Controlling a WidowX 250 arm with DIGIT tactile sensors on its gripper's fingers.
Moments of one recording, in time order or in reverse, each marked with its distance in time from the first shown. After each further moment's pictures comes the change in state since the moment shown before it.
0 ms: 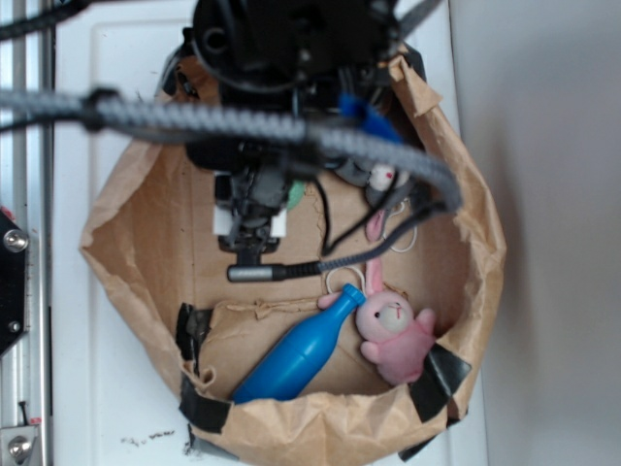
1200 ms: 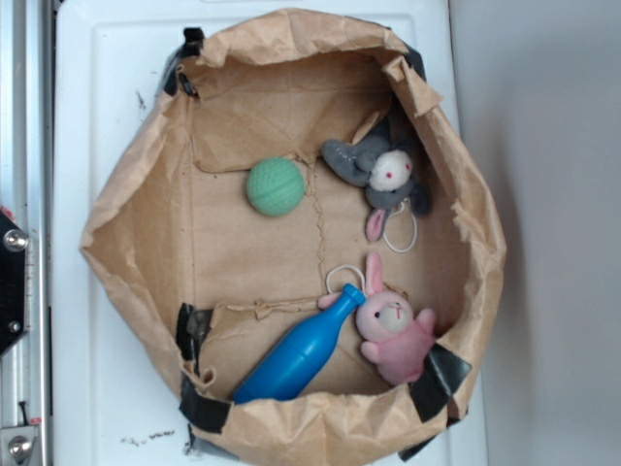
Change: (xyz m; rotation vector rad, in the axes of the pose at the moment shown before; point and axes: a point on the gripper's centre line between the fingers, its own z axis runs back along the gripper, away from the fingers) arm -0.134 -0.089 0.077 -0.035 0.029 0.066
